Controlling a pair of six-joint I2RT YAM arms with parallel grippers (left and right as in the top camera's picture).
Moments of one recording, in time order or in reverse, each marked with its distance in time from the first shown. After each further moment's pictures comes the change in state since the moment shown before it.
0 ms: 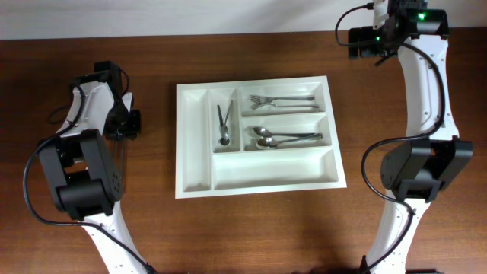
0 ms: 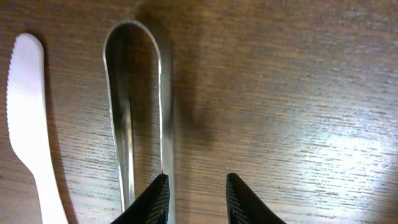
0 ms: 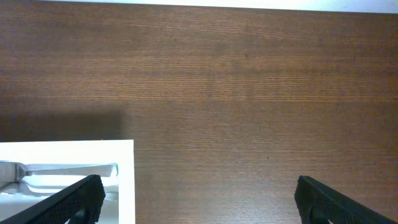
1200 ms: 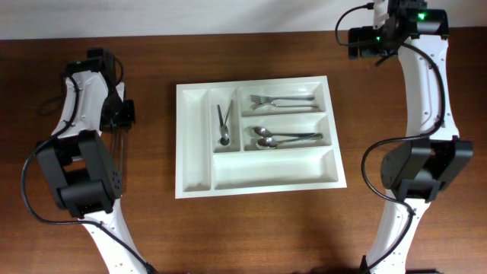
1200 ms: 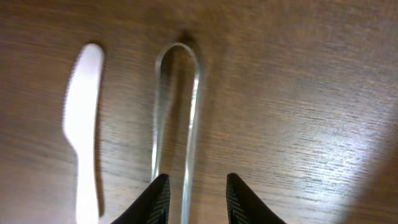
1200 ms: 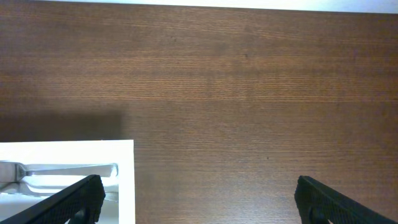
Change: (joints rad) left arm 0.003 0.020 0.150 -0.121 -0.018 -0.046; right arm 0.000 0.000 0.000 0.000 0.000 0.000
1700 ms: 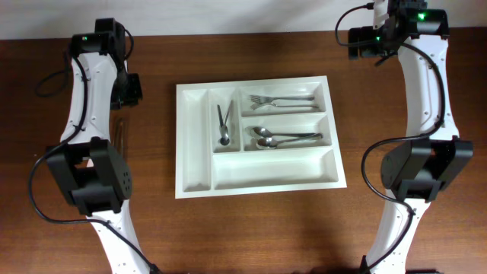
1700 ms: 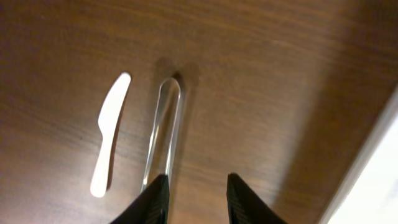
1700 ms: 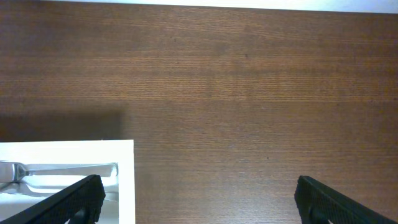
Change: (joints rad) left arm -0.090 0.000 0.266 -0.157 -0.063 -0.162; right arm 0.000 0.000 0.000 0.000 0.000 0.000
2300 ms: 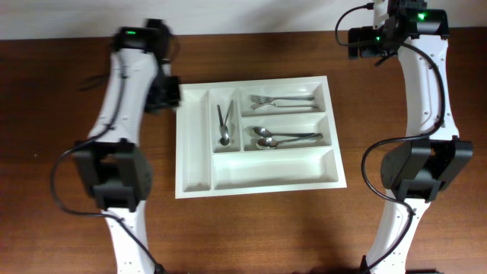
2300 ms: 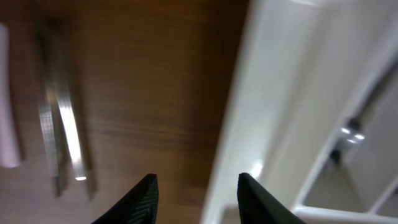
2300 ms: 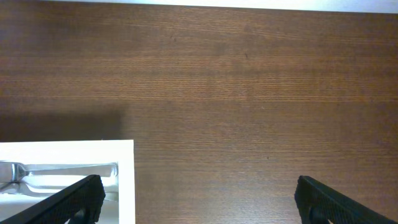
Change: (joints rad) left arm -0.160 0.024 0.101 -0.180 0.172 -0.116; right arm 0.000 0.000 0.000 0.000 0.000 0.000
